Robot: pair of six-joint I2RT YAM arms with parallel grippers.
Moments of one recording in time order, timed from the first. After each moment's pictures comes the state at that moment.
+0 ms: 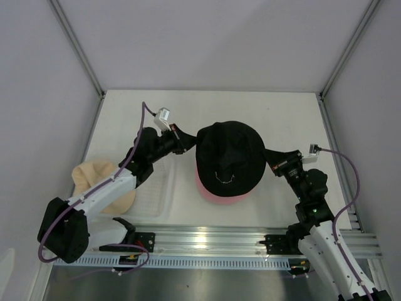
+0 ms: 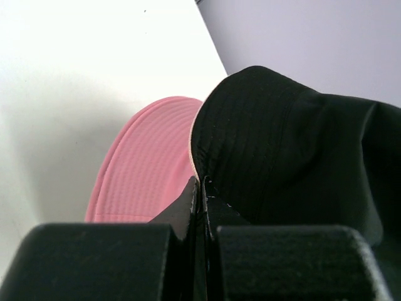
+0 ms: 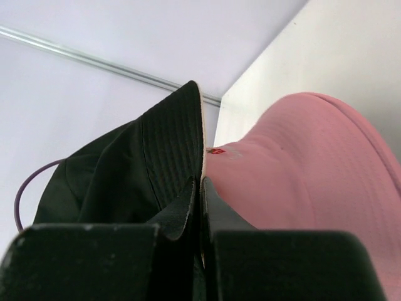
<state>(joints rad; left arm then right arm) -0.51 1.20 0.72 0.32 0.31 -0.80 0.25 0.50 0.33 0.20 -0.17 1.20</state>
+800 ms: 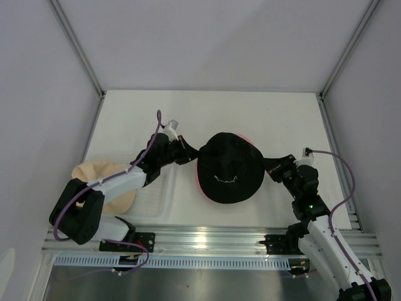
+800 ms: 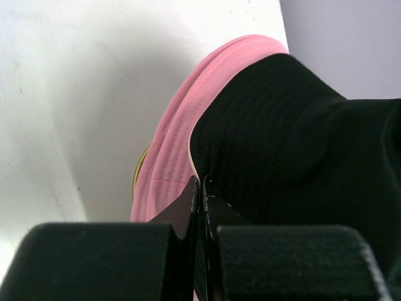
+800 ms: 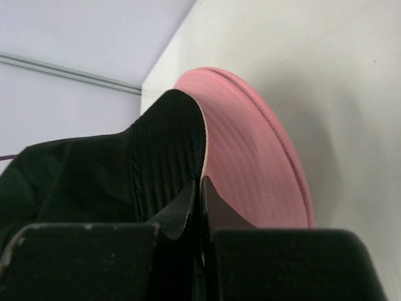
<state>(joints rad) -0.51 1.35 0.66 0.30 0.29 -0.80 0.25 0.56 0.31 0.04 -0.09 1.06</state>
